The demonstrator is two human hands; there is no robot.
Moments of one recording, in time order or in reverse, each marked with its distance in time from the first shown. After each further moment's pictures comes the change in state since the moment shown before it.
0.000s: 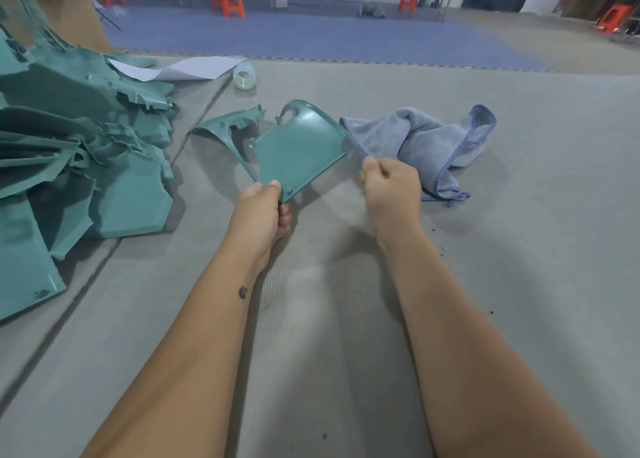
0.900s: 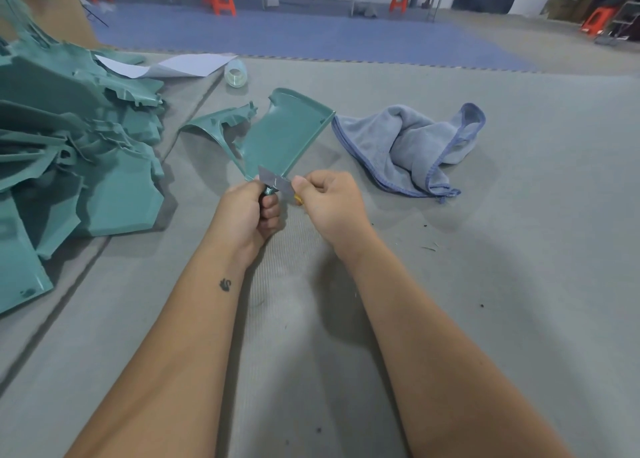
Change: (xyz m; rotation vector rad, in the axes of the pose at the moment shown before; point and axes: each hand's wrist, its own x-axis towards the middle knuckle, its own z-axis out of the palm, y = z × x) left_hand 0.005 0.003 -0.007 -0.223 -0.127 -0.080; right_hand -0.036 -0.020 0.032 0.014 -0.362 -0.079
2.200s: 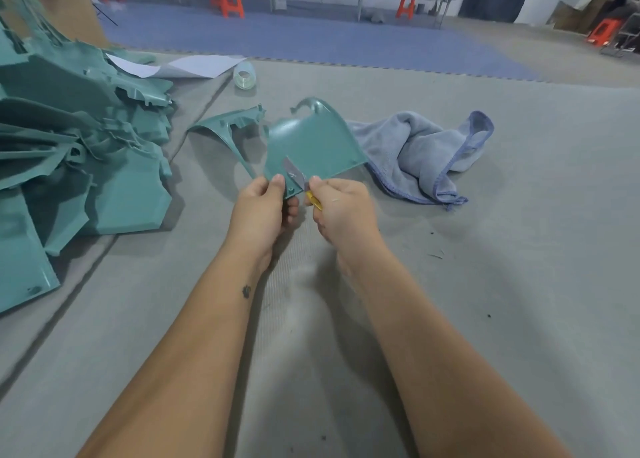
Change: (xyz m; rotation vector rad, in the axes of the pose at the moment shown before) left_hand -0.004 -0.008 0.008 0.181 0.118 0.170; right_hand -0.007 -0.006 0.001 0.276 0.054 0.240
